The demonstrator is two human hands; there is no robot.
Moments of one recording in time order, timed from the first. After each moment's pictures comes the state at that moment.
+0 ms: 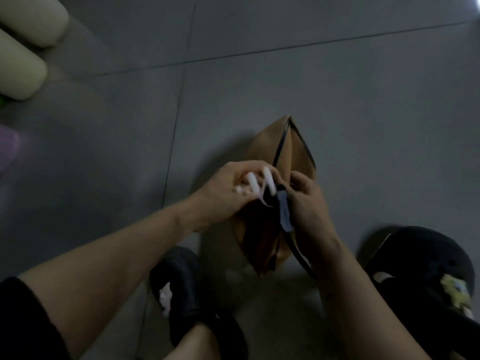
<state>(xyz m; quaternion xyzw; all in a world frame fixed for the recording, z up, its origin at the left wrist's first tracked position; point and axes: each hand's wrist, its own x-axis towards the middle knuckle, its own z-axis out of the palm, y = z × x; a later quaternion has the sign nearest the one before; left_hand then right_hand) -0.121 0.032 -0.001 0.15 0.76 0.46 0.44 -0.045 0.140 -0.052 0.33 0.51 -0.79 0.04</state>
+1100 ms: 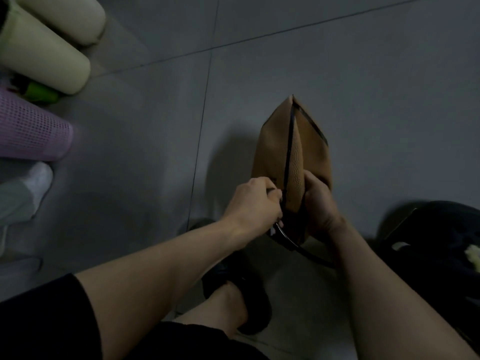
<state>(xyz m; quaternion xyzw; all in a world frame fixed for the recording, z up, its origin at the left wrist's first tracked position) -0.057 0.016 0.015 0.05 0.89 0.28 0.37 -0.015 0.124 -0.044 0.31 0.35 -0.87 0.15</state>
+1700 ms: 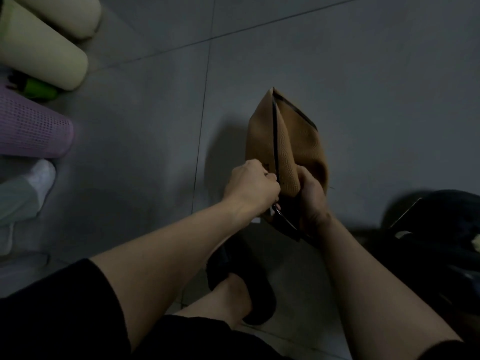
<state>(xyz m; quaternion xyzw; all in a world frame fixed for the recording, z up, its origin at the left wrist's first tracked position) -0.072 0.020 0.017 0.02 0.92 0.20 0.33 -0.017 0.100 -0.076 0.32 0.42 -0.84 0.11</state>
